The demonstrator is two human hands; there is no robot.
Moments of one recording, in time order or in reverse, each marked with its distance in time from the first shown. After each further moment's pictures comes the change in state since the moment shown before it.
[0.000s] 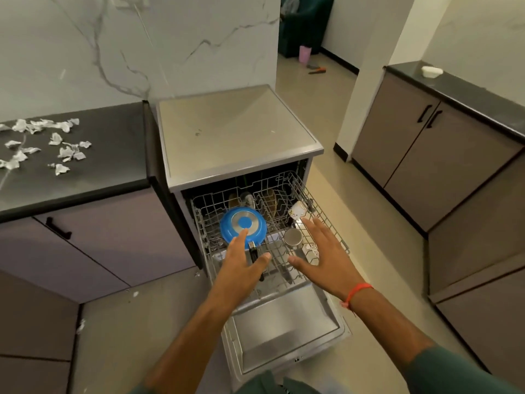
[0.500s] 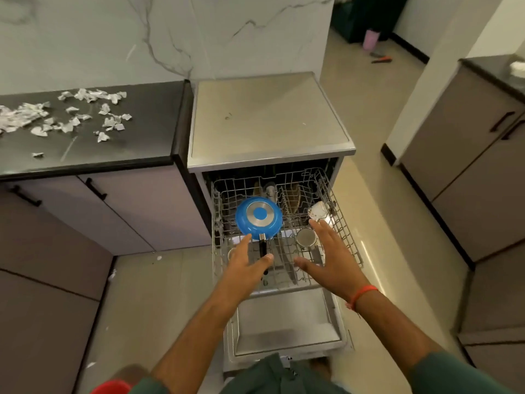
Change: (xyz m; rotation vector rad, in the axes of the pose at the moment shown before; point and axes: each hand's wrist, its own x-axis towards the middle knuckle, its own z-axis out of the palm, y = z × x) left_hand 0.003 0.017 0.057 -0.216 0.121 -0.249; right_hand 0.040 0.059 -0.018 0.092 -0.190 -0.100
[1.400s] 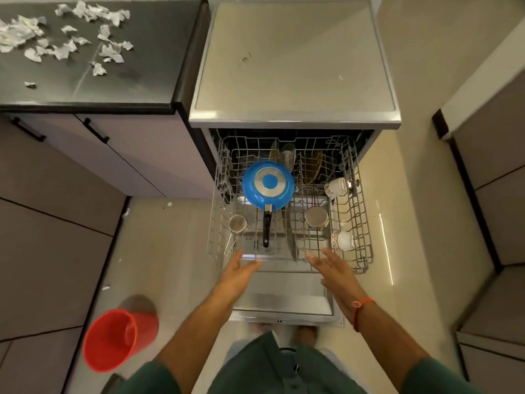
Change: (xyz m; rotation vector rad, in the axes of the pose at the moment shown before) left_hand 0.044 -0.072 0.042 -0.337 0.083 -0.445; right_hand 0.023 0.093 0.045 0.767 -0.301 0.602
